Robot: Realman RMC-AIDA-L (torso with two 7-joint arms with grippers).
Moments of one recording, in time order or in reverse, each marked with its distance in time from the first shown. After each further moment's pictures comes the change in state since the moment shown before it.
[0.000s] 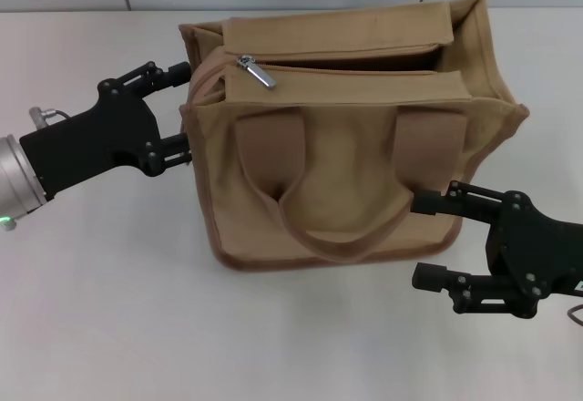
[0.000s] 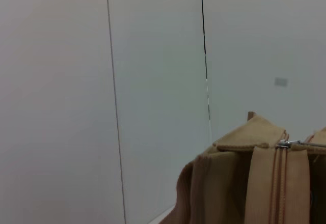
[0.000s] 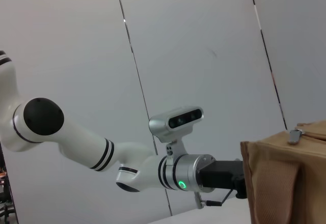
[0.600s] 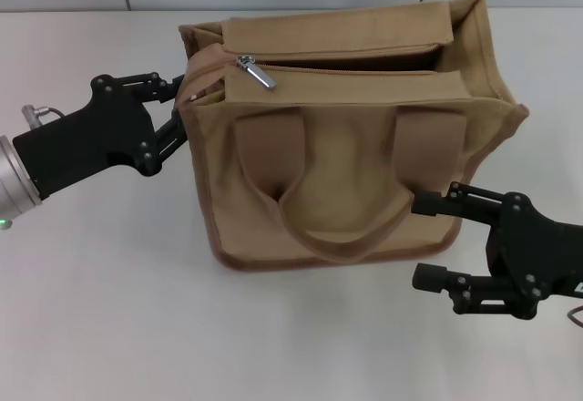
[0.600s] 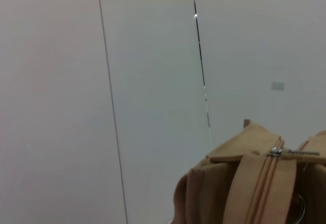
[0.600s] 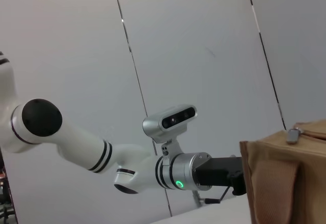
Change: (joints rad) left arm 0.007 0.000 -0.004 -0.002 -0.015 0.024 0.048; right arm -0.004 0.001 0.000 0.000 0.001 0.002 0.000
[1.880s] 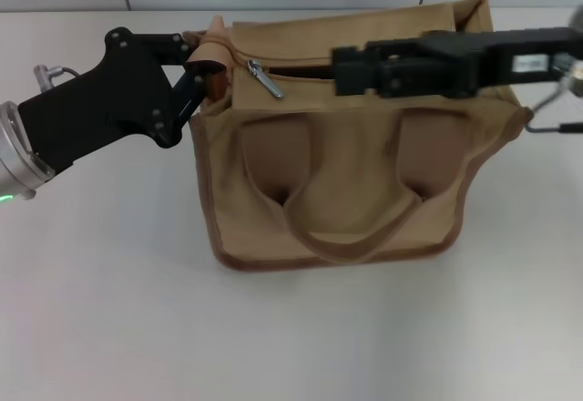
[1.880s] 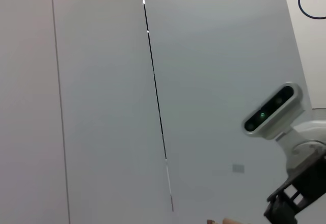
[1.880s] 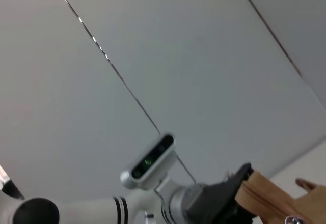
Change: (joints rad) left arm -0.055 -0.004 0.005 -0.018 -0.088 0.180 -0.014; right arm 0.320 -0.062 -0.250 -0.198 0.236 0.116 0.853
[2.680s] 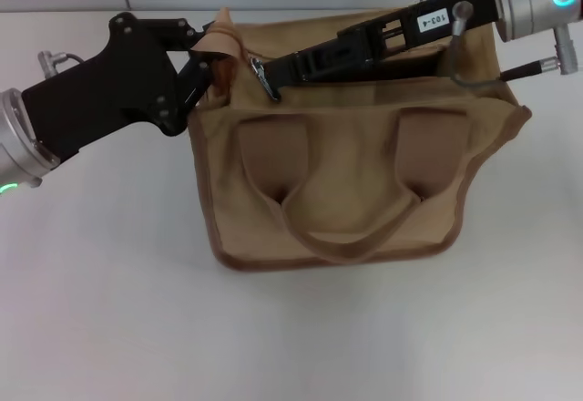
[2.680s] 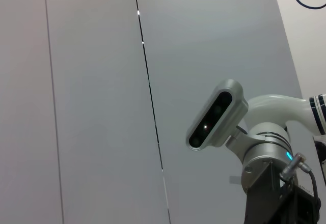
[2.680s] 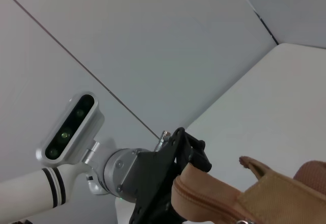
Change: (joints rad) left arm -0.022 0.000 0.000 -0.003 -0.016 0.012 0.001; right arm 0.187 -0.007 -0.125 -0.058 -0.172 0.169 0.330
